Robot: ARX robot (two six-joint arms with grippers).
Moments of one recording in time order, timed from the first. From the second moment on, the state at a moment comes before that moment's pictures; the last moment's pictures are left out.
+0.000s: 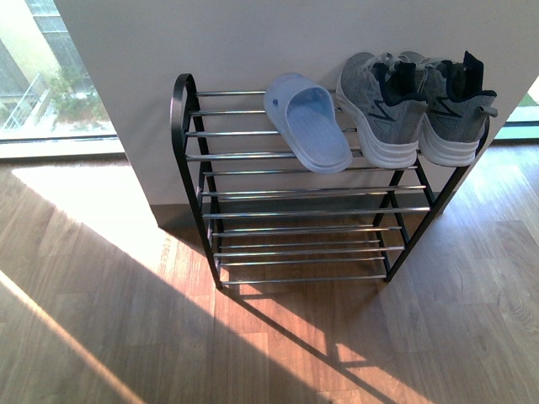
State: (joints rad) left arm -0.19 0.82 0.28 0.02 -0.50 0.16; right arm 0.00 0.23 0.02 0.23 0.00 0.00
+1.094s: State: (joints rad) left arm -0.19 0.82 0.28 0.02 -0.51 0.16; right arm 0.00 0.01 0.02 0.00 0.00 0.00
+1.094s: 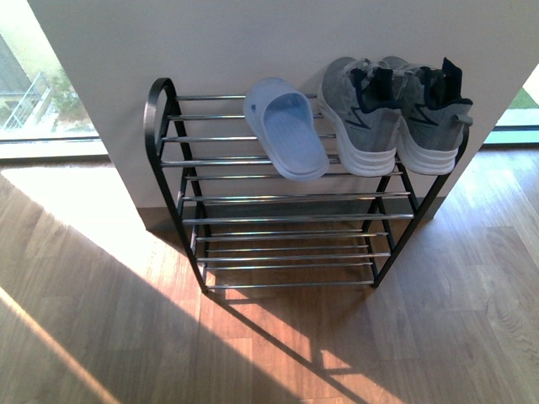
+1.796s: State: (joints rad) left arm -0.17 1.23 0.47 0.27 -0.36 -0.30; right arm 0.00 0.00 0.02 0.00 0.00 0.00
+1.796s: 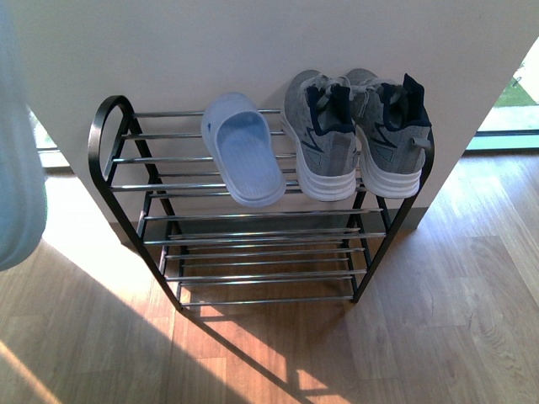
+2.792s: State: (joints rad) left arm -0.15 2.52 1.68 -0.05 -0.20 0.04; right arm 0.00 0.00 0.02 0.00 0.00 0.00
